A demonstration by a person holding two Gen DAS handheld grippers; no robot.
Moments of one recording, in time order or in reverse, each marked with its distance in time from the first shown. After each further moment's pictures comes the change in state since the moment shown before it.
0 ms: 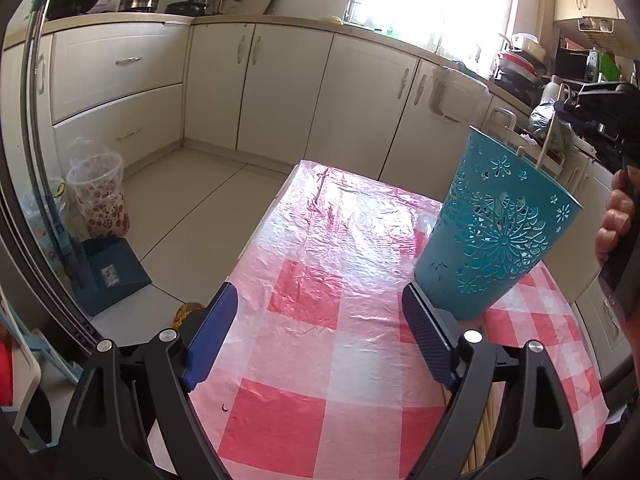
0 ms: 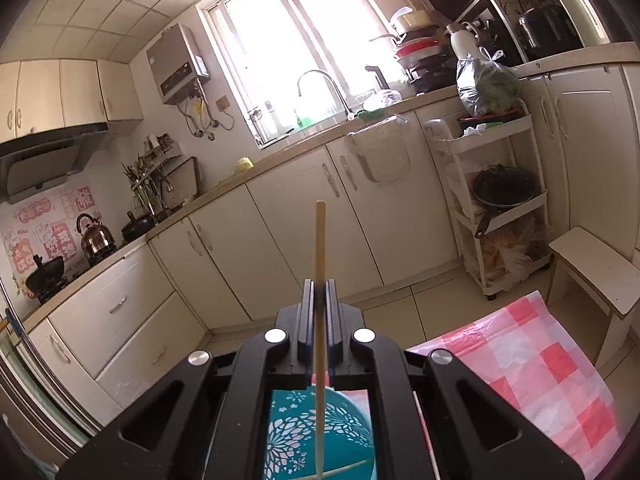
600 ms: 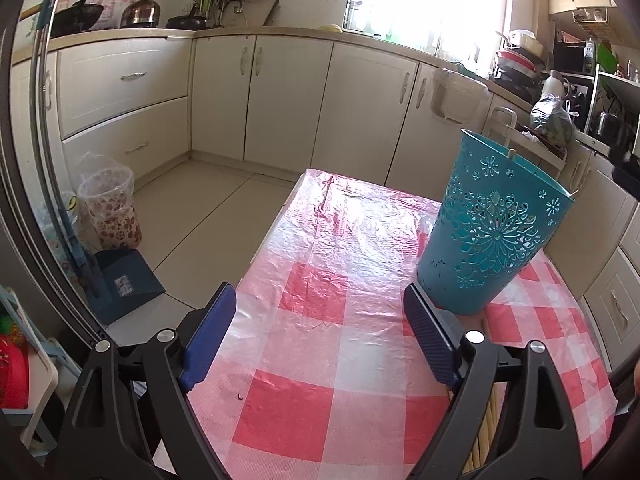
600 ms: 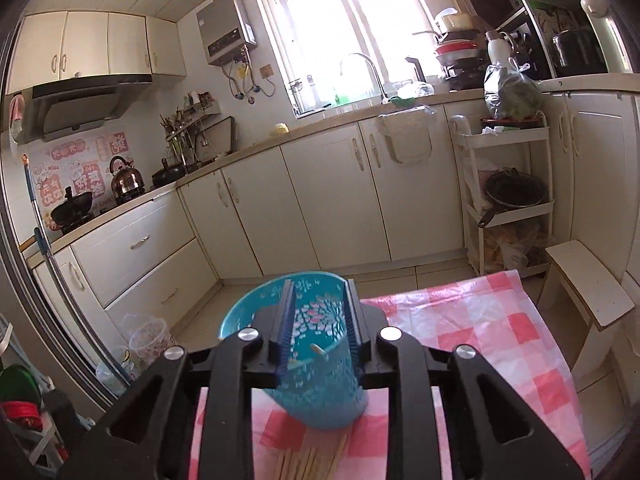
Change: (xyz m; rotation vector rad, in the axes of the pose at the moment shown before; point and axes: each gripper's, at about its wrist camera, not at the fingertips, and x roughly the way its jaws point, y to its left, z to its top) left arm -0.021 -0.002 -0.002 0.035 -0.028 0.041; right arm -0.102 -0.010 -0.051 -0.128 0.108 0.078
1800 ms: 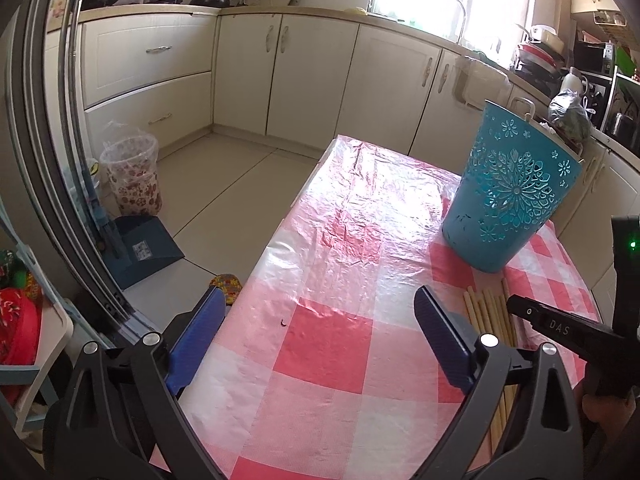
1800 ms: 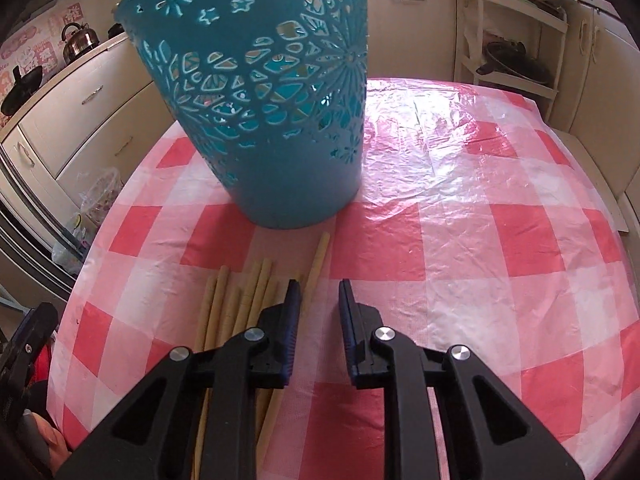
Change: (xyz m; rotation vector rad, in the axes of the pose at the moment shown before) left arm -0.015 0.024 -0.035 -0.052 0.070 0.054; right arm 0.100 0.003 -0.123 -0.094 0.540 -0.151
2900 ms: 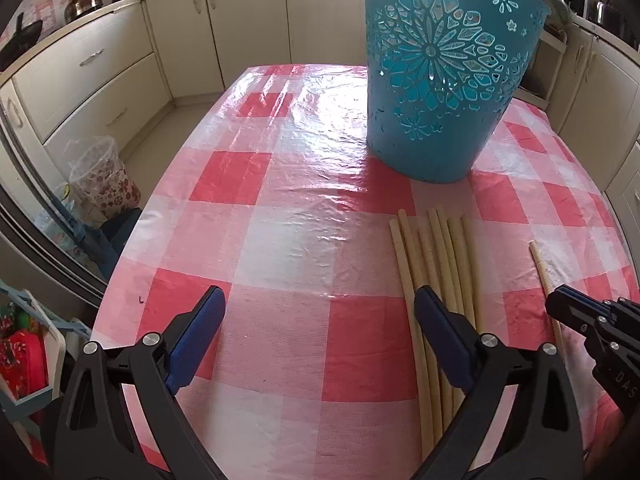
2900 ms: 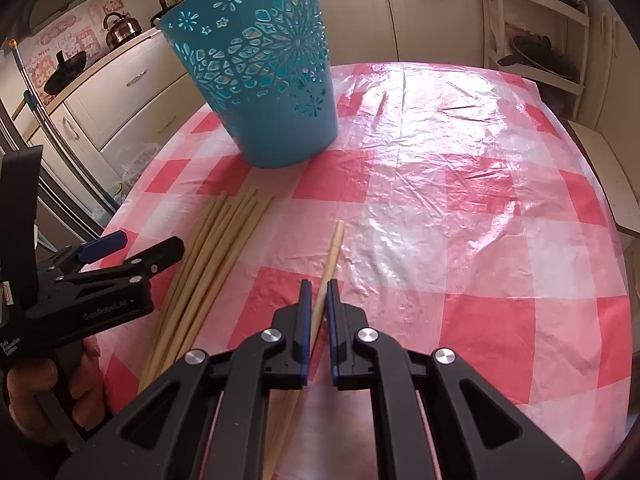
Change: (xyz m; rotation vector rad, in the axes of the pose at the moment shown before) left arm 0.050 -0.111 -0.016 0.256 0.268 0.054; right arm -0.041 -0.060 -0.040 -0.057 0.039 0.182
